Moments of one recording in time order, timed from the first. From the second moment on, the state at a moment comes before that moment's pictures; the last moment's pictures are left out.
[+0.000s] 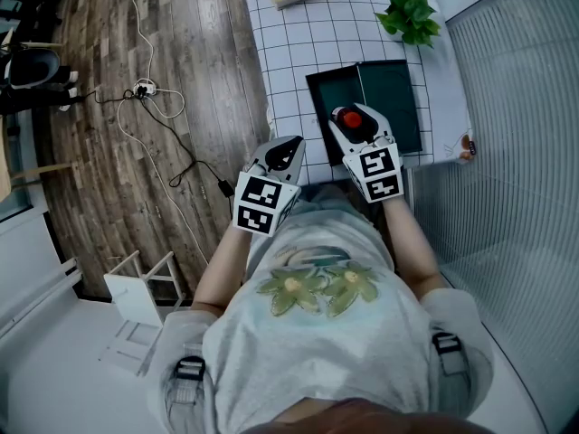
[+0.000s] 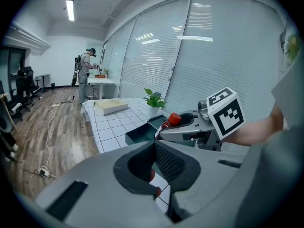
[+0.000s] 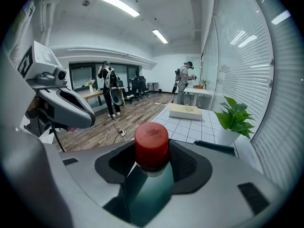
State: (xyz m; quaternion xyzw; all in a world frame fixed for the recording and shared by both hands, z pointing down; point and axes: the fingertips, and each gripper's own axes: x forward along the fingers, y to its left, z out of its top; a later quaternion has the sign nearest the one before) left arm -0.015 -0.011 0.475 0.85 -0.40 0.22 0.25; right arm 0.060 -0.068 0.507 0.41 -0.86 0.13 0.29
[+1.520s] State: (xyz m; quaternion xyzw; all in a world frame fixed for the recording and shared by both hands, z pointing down) left arm -0.015 -0.059 0.479 0.85 -0.39 0.24 0.26; right arm 0.053 -0.086 0.549 0.38 -0.85 0.16 0.33
